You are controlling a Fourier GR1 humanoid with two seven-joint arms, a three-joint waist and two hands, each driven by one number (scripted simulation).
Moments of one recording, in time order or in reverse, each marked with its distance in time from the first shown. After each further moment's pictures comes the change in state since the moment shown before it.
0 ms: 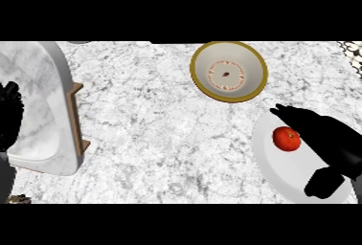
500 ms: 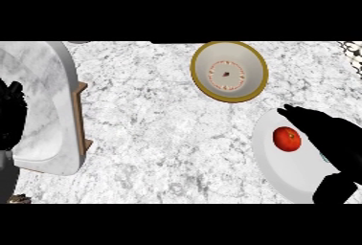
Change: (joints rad) left arm -0.005 0.016 -0.042 0.011 -0.001 0.040 -0.026; right arm -0.018 -0.066 0.006 -0.092 -0.110 0.021 0.167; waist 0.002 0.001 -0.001
